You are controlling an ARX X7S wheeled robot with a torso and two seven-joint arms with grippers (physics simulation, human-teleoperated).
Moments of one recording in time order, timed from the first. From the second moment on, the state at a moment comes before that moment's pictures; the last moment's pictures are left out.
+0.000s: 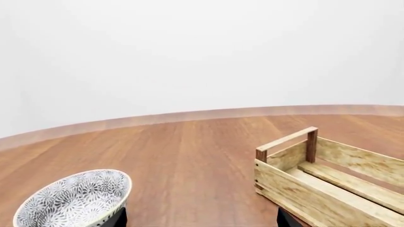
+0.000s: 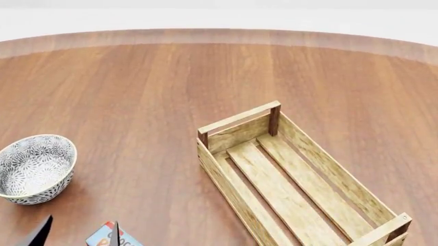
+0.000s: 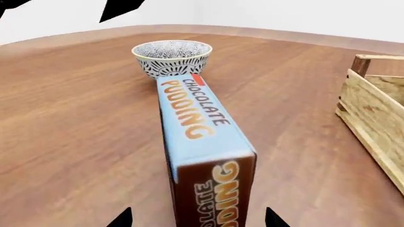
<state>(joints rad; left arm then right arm) 0.00 -0.19 0.28 0.20 -0.11 -0.08 -0.27 0.10 0.13 -0.50 0.36 0.12 -0.17 -0.24</state>
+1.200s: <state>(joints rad) -0.02 -0.21 0.31 0.18 -0.13 -0.07 -0.29 0.25 0.07 -0.57 0.60 0.14 -0.22 -0.21</state>
